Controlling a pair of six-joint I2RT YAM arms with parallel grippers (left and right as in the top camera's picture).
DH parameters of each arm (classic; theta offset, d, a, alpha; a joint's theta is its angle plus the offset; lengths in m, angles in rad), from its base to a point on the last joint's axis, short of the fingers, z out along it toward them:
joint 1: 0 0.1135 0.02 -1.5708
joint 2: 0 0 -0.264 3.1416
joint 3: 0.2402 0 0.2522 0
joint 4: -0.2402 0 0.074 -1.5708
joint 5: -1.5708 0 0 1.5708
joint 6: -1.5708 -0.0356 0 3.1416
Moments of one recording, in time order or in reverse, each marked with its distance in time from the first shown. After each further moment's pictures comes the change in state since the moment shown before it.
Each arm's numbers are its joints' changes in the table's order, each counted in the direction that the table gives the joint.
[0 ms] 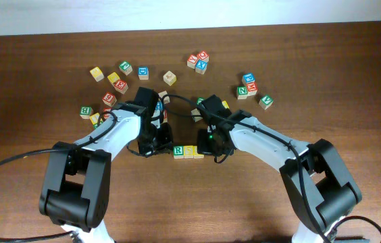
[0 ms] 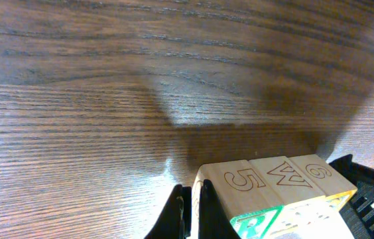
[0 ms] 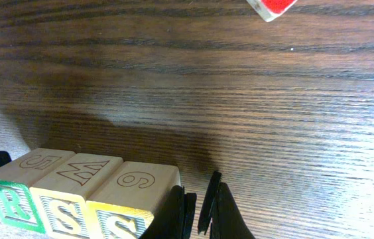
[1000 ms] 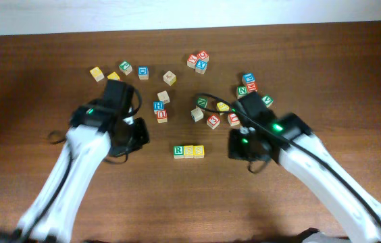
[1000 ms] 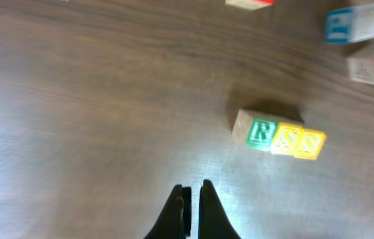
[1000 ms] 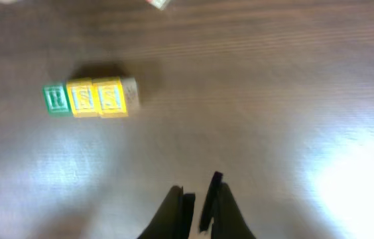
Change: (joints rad) left arm 0.067 -0.428 0.053 -0.328 0.268 0.000; right arm -0.078 -0.493 0.006 -0.448 -0.114 0.034
